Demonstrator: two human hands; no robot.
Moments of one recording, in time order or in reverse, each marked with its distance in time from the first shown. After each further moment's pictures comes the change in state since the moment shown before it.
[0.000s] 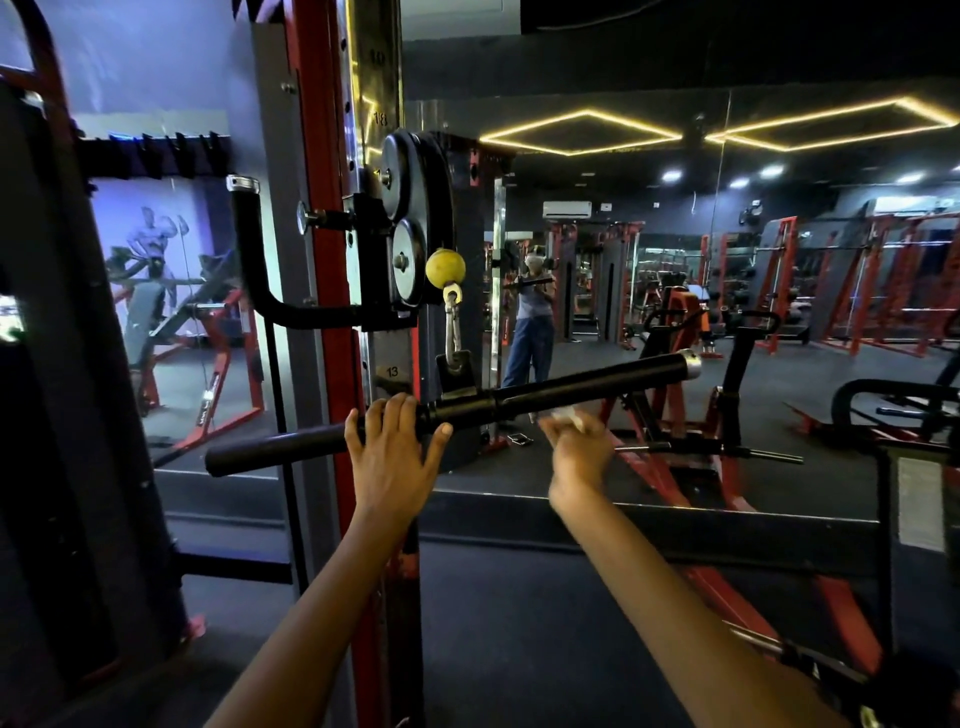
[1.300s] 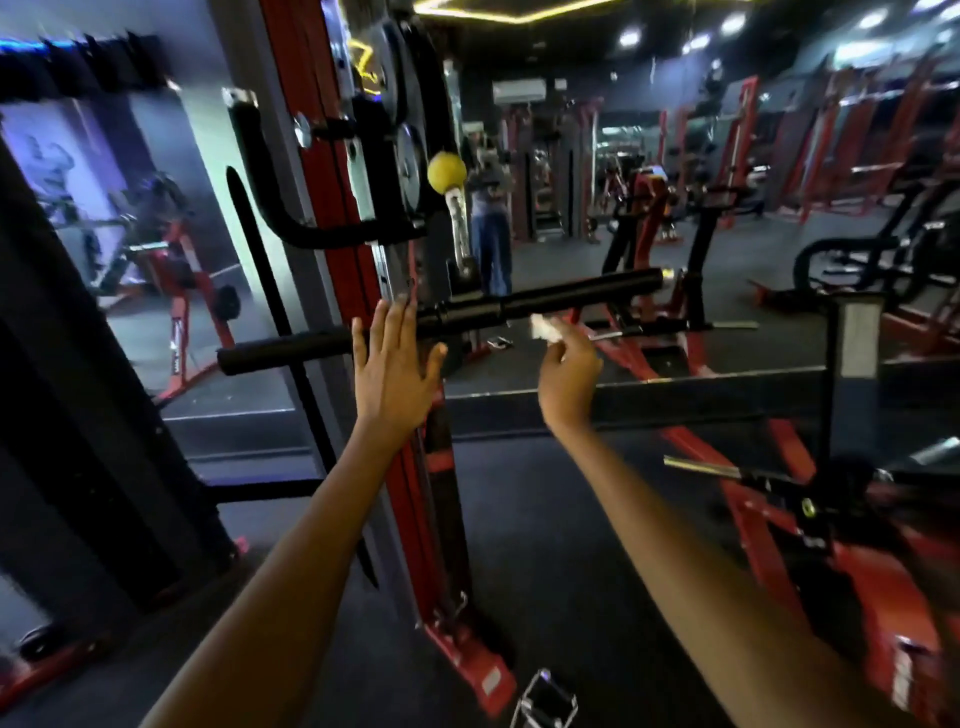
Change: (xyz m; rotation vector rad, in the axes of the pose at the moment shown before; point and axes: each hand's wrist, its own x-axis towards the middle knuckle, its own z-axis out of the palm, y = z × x) left_hand -0.023 -0.053 -0.080 -0.070 -0.118 0.186; right_hand -0.094 0.036 -0.006 -0.781 -0.045 -0.753
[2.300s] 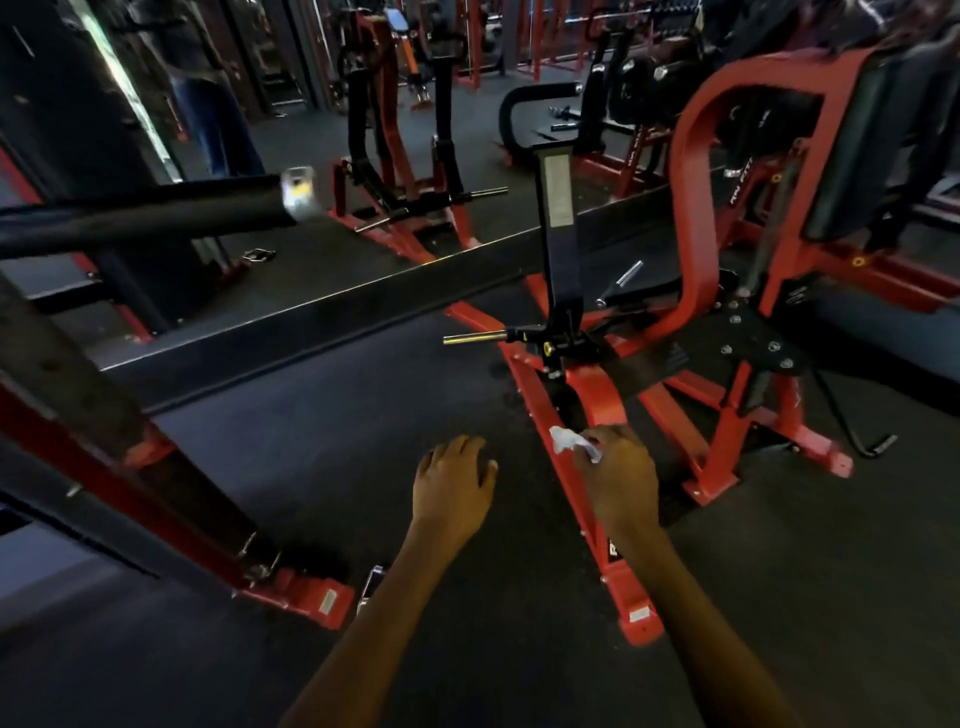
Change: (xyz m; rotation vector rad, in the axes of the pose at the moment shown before) left_hand -0.191 0.328 0.156 -0.379 -0.887 0.165; right_hand -0.102 0.130 -0.384 -0.922 -0.180 0.529
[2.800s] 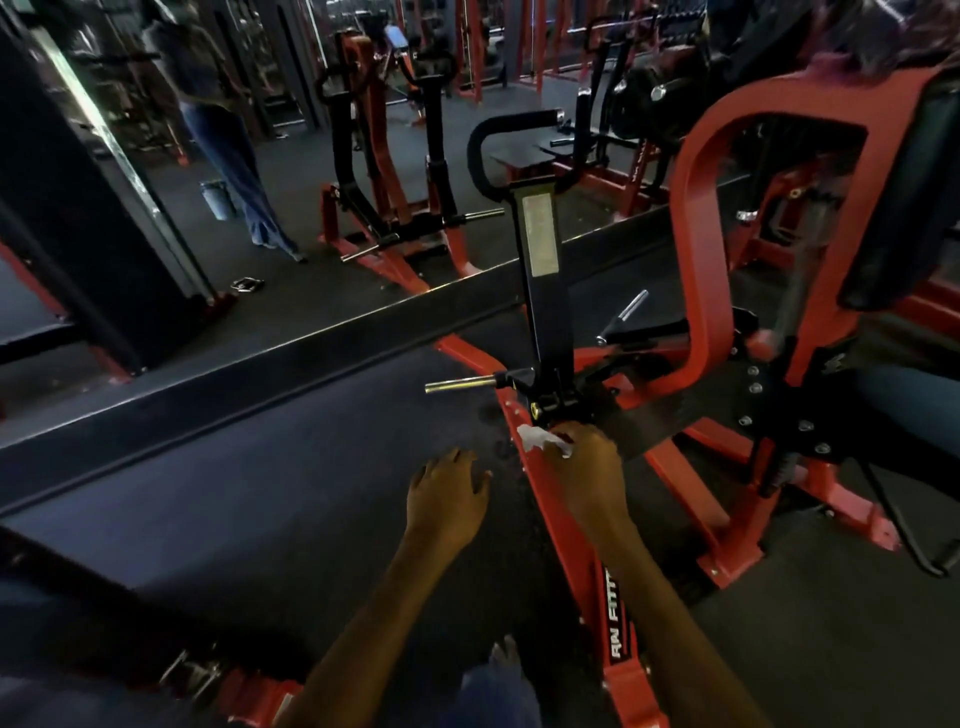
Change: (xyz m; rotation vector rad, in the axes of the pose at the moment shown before) left_hand 0.238 0.066 0.034 0.031 -0.044 -0.071; right_hand 0.254 0.050 0.056 0.189 -0.111 0.025
